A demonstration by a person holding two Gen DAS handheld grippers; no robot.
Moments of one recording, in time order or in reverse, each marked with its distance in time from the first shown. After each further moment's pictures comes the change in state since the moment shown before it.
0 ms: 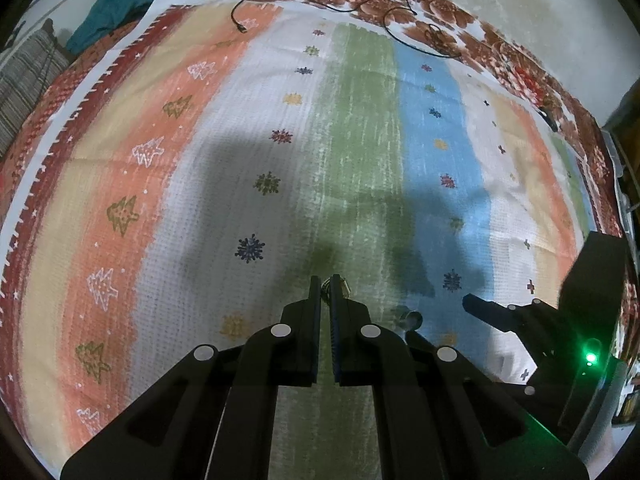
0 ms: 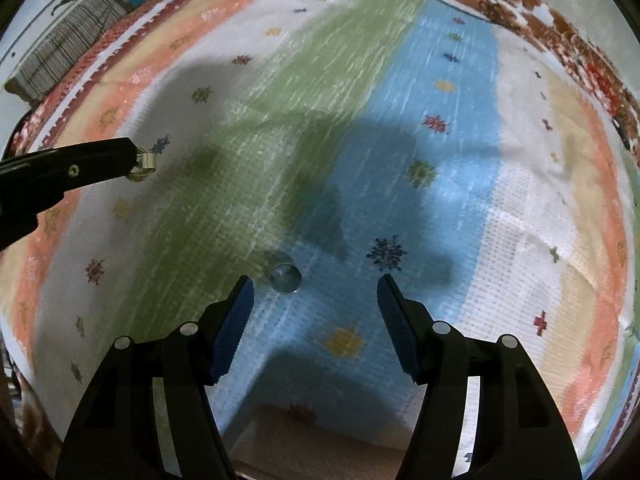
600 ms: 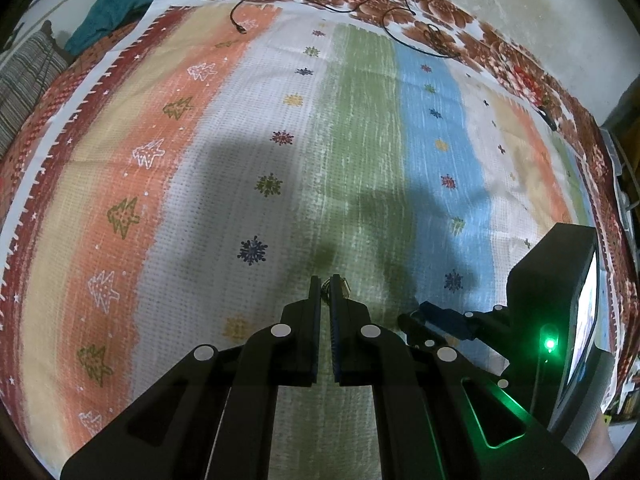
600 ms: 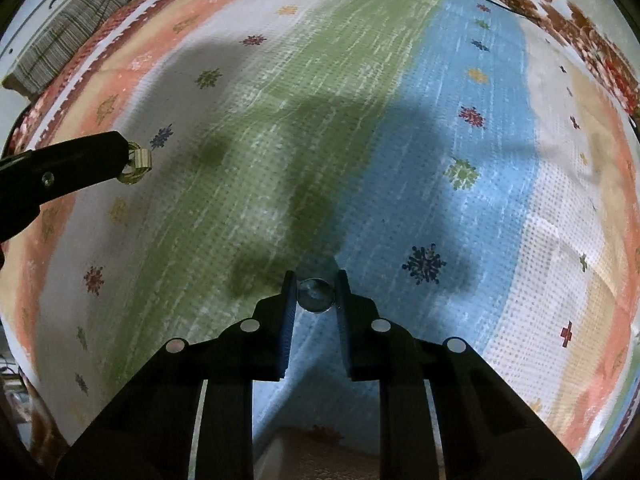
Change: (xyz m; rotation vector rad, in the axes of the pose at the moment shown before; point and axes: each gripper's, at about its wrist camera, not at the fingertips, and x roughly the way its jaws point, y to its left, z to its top) left arm -0.001 0.003 0.002 0.005 -0.002 -0.008; right arm 0.017 0.013 0.009 -0.001 0.041 0.033
